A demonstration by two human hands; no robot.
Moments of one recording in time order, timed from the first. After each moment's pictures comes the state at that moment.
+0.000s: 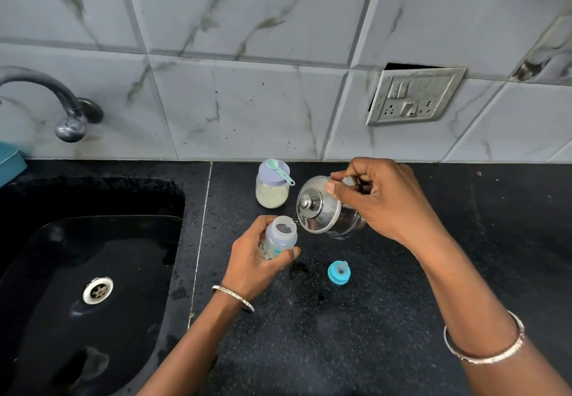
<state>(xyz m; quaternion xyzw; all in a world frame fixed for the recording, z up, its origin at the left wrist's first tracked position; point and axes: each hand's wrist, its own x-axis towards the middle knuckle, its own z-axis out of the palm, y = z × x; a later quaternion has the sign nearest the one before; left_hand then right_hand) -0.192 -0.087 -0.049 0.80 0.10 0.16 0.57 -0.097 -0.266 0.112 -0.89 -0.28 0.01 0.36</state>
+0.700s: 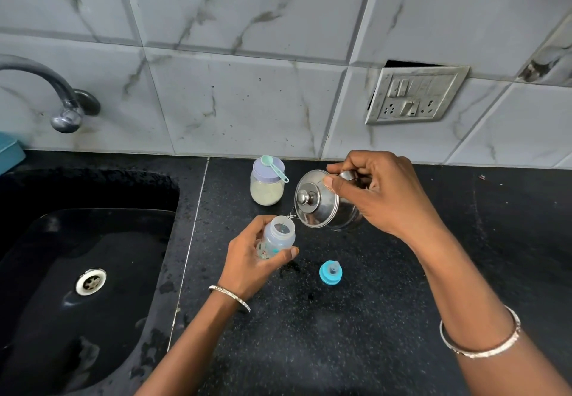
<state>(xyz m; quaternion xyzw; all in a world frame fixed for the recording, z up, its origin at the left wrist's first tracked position) -0.186 -0.107 -0.057 0.79 0.12 0.18 0.58 -0.076 -0.281 0.106 -0.89 -0.30 -0.01 0.35</state>
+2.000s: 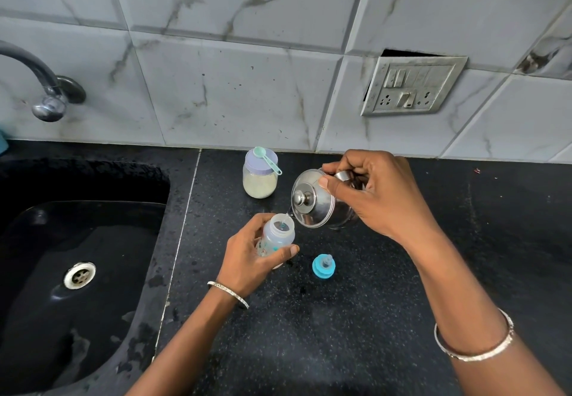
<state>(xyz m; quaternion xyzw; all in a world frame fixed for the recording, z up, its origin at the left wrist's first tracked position) -0.180 -0.117 -0.069 0.79 0.12 0.15 0.59 -0.082 -0.288 0.100 -0.88 -0.31 -0.01 0.37</state>
